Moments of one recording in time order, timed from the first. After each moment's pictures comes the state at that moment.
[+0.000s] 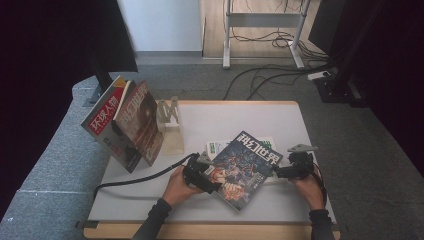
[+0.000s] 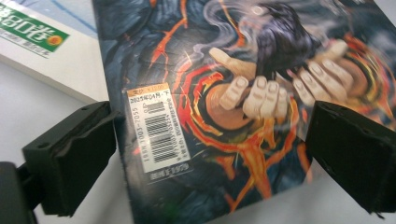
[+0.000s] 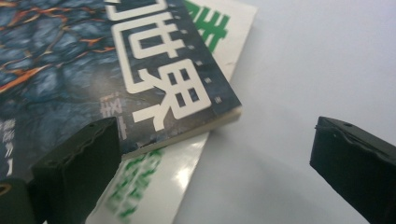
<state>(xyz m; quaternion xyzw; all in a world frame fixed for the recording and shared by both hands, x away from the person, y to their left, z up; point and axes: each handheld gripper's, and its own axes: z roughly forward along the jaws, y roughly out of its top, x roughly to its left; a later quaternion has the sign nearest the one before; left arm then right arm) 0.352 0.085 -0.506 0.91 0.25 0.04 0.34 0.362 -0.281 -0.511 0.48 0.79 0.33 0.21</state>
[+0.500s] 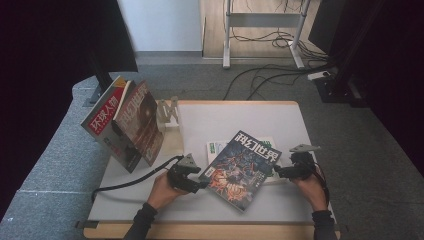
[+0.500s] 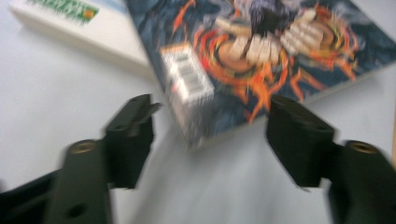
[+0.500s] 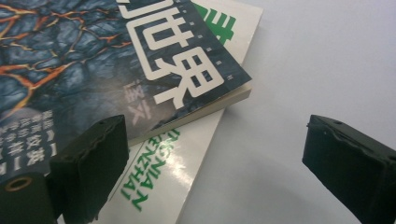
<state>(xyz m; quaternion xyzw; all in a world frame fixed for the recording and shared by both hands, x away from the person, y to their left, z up) 0.340 0.136 -0.498 0.90 0.23 0.03 0.36 0.358 -0.285 -0.505 0.48 0.79 0.34 0.19</state>
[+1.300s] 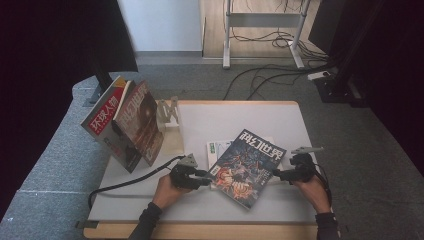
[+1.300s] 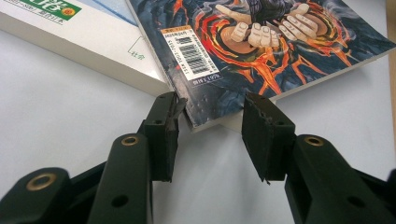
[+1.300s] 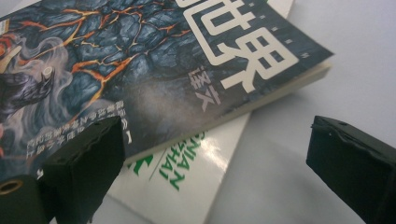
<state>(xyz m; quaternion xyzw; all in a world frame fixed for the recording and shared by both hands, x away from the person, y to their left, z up) 0.352 0.130 -0.516 0.89 0.23 0.00 0.40 0.354 -0.290 -0.510 0.49 0.78 0.37 0.11</state>
